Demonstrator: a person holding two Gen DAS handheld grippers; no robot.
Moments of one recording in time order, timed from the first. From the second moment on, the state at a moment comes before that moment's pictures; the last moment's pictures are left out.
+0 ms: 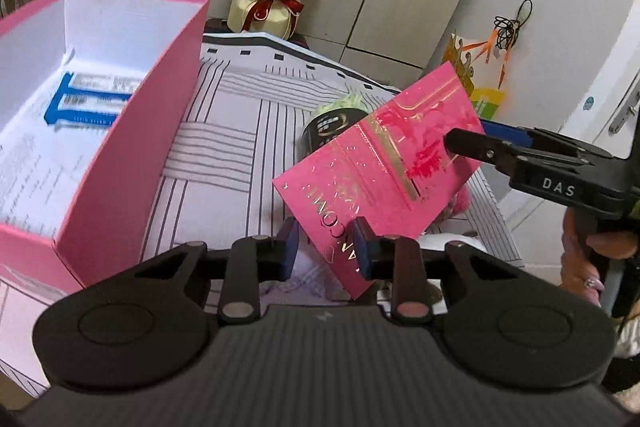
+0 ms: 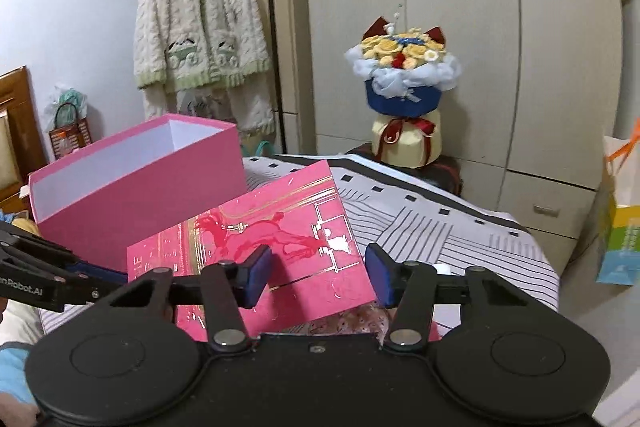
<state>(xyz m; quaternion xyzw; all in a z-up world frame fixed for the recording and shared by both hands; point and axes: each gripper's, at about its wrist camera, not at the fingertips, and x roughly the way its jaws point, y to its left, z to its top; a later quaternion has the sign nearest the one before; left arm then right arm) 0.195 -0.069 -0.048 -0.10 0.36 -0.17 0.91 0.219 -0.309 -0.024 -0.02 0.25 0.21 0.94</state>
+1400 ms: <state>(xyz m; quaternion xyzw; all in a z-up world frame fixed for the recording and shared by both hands) 0.136 0.058 0.050 -0.07 0.27 -0.16 0.95 0.168 -0.191 0.059 0.02 0.31 0.22 0.93</state>
